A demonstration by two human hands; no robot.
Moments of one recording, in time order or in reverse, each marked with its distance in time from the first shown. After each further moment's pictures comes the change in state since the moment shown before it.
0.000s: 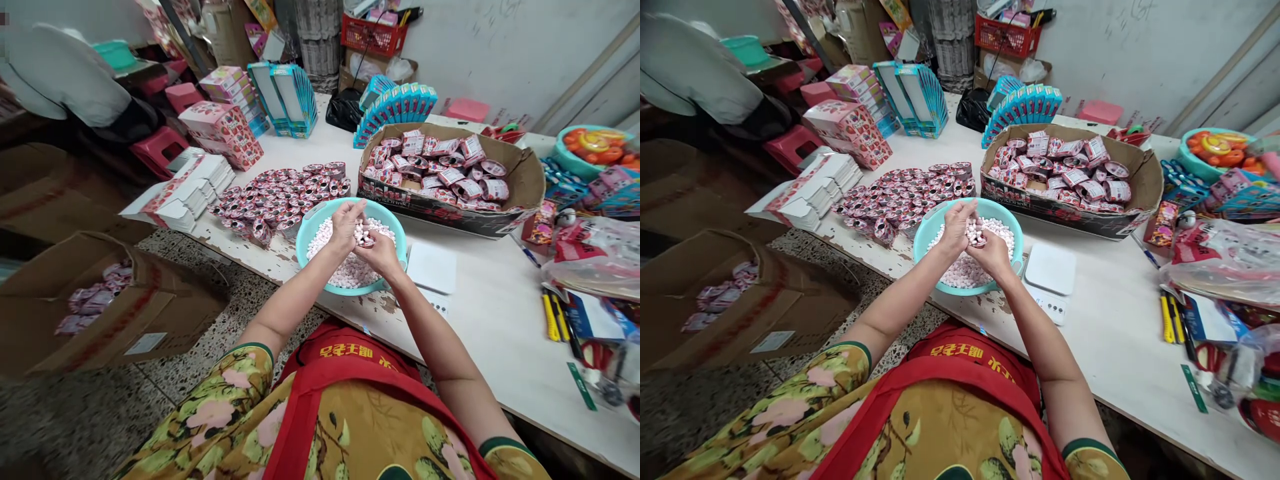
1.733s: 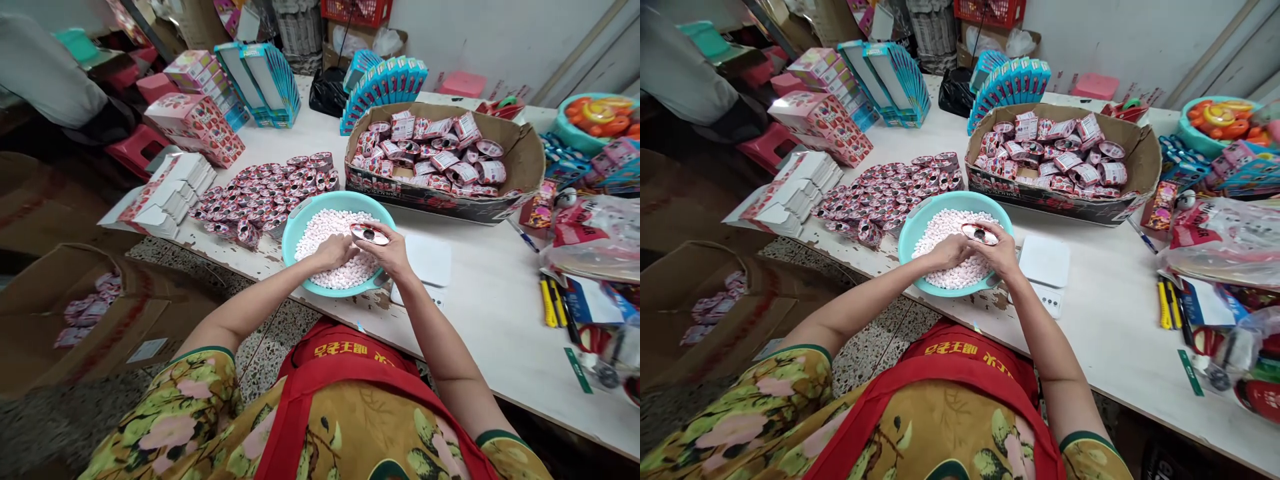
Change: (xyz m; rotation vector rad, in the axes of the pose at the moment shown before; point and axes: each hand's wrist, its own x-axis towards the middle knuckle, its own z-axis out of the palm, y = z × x) left_hand 0.000 -0.035 -0.070 1.164 -0.504 -0.089; right_hand -0.006 0.027 -0.030 0.455 0.064 0.004
